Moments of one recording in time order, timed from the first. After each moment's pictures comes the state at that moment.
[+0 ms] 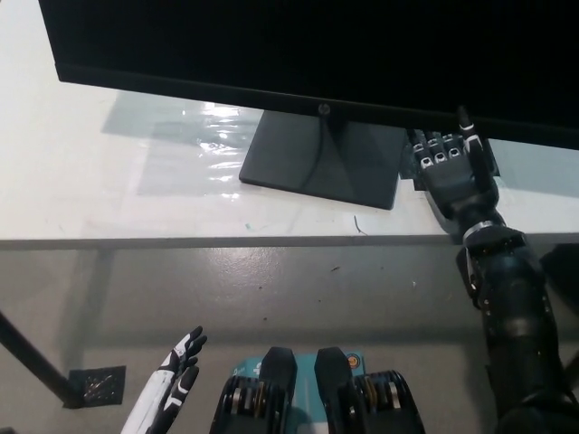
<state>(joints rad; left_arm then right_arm) 0.03 0.23 -0.19 0.31 0.11 -0.43 0.03 -0.80 0.01 -0.48 0.87 1.04 0.17 0.19</state>
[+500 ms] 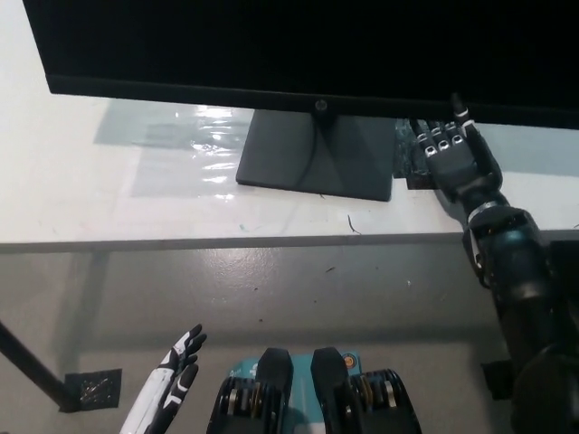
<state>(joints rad) 0.02 0.23 -0.18 0.31 0.11 -0.43 0.03 -0.95 -0.08 -0.49 1.17 0.94 0.08 0.28</state>
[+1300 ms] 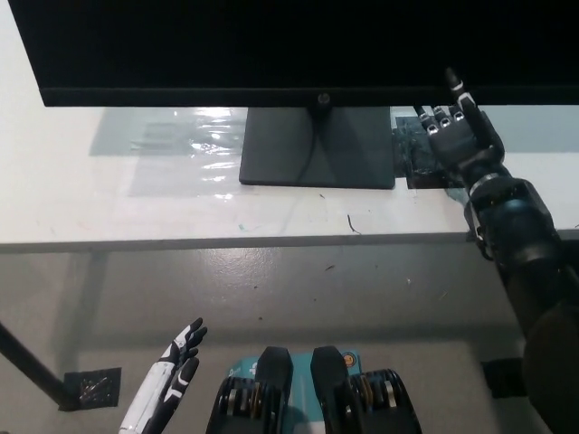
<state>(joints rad) 0.01 0.23 -0.18 0.31 0.11 -0.43 0.03 -1.07 -0.11 -0.51 1.34 0.85 0.02 0.31</state>
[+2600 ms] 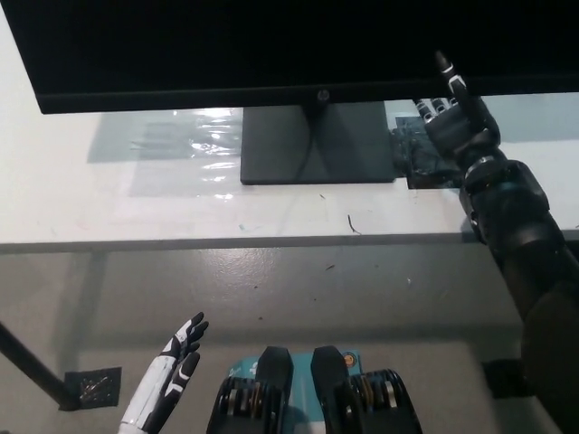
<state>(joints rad) -0.01 0.23 -0.18 0.31 0.10 -0.43 0.03 -1.09 -0.11 -0.49 1.31 0.75 -0.04 0.29</state>
